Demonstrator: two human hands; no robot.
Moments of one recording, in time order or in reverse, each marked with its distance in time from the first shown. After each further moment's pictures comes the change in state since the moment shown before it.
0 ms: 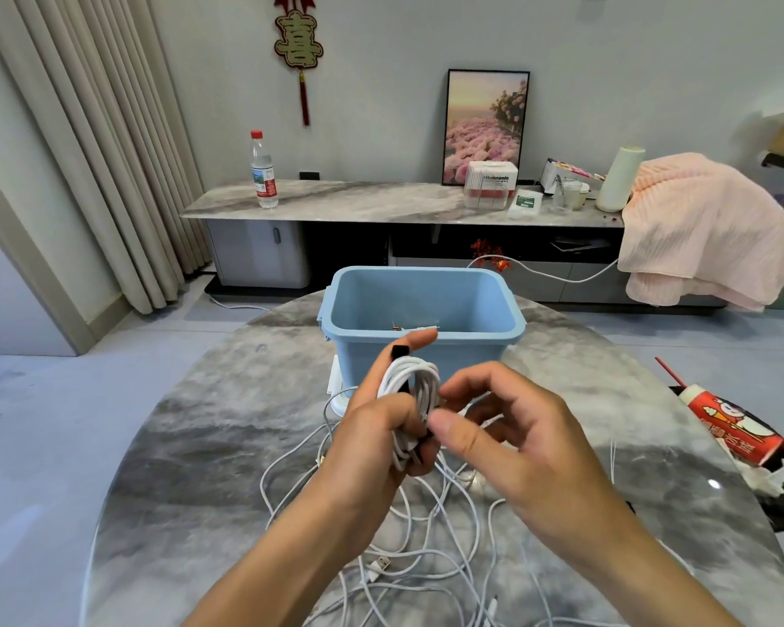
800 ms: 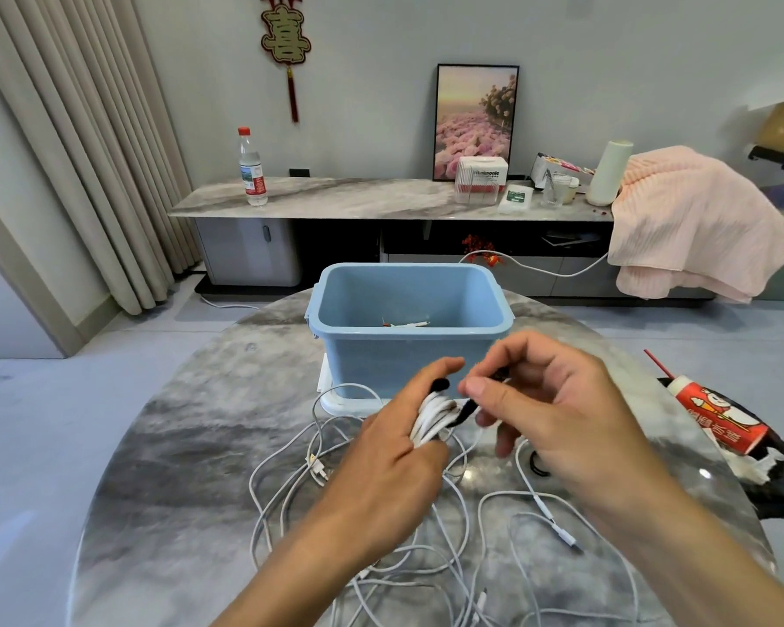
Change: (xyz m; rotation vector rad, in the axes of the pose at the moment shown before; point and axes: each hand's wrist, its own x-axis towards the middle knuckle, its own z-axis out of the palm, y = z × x) left_hand -0.006 -0.019 0.007 0.686 -0.016 0.113; right_hand 0.009 -0.010 -0.028 0.216 0.103 0.139
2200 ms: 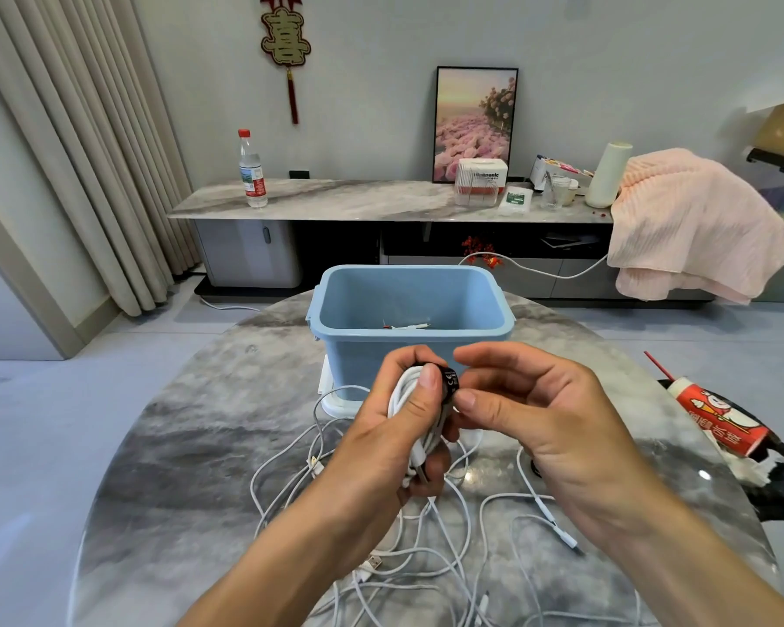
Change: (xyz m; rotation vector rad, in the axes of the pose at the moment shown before) left_hand -0.003 0.016 -0.008 -0.713 -0.052 -0.139; right_hand 0.002 0.004 0.006 0.273 -0.045 0.092
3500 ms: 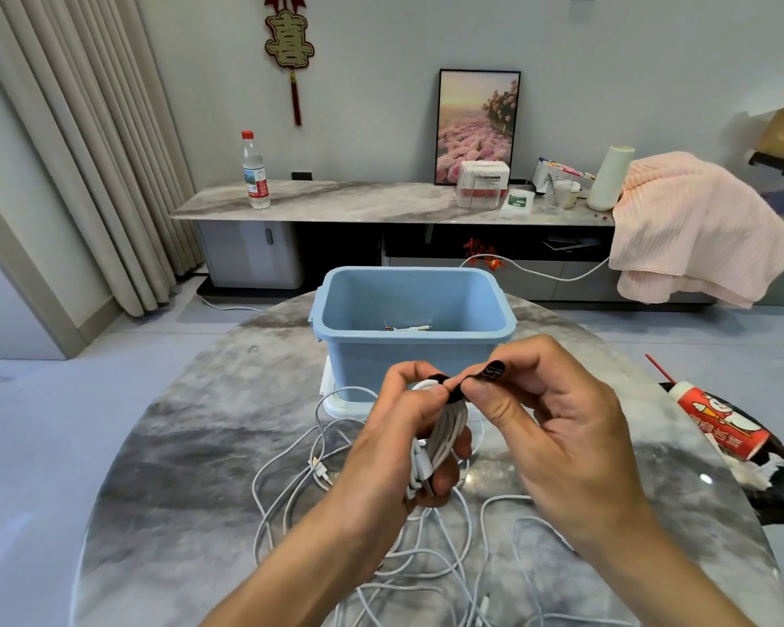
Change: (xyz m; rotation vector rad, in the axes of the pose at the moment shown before) left_hand 0.001 -0.004 0.004 0.048 0.026 -0.013; right_hand -0.003 0.013 0.003 -0.445 0.064 -0.582
